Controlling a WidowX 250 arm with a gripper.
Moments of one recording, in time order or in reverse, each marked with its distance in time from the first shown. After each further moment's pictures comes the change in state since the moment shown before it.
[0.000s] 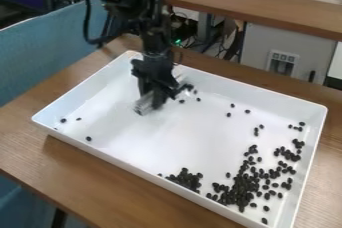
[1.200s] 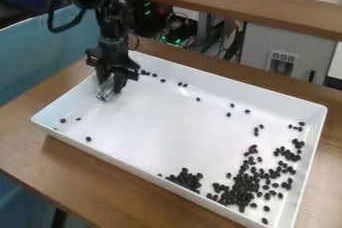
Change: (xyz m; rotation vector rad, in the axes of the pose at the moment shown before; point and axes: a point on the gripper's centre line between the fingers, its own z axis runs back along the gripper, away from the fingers) arm -0.033 0.115 0.004 0.156 0.025 0.386
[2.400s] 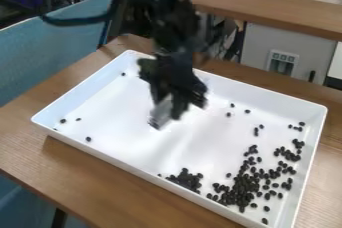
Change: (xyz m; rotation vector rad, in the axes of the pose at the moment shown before) arm -0.082 -0.137 0.105 -0.120 -0.126 -0.216
